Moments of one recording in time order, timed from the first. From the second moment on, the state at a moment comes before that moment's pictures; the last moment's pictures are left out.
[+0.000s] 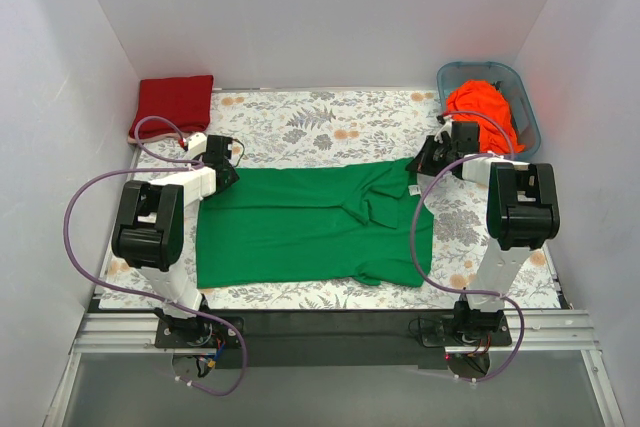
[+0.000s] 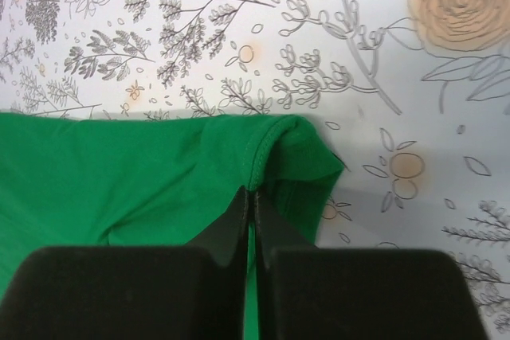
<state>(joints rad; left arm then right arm) -0.14 1.75 0.95 -0.16 -0.49 -0.66 0.01 1.87 1.05 0.02 -0.49 0.33</state>
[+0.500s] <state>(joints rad) -0.12 1.77 0.99 -0.20 -0.50 -0.69 -0.08 1.90 1.10 0.02 -0.51 0.31</state>
